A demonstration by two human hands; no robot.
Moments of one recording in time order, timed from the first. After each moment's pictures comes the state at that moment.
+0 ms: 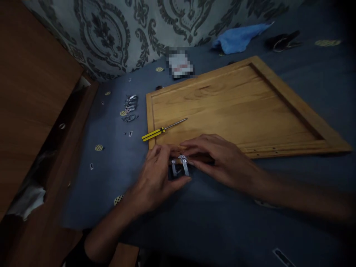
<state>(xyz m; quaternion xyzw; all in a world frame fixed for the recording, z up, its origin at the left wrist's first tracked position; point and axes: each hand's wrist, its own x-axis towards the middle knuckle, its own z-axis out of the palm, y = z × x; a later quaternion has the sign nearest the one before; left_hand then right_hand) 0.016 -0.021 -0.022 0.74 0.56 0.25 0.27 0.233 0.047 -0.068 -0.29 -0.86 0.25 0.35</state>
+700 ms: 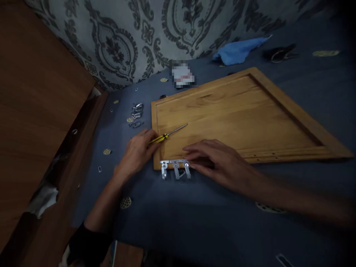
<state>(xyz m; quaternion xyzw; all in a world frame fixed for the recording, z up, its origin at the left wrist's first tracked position) -0.041 0.035 -0.003 0.78 0.60 0.15 0.10 0.231 0.049 -0.070 -0.27 -0.85 0.25 0.37</state>
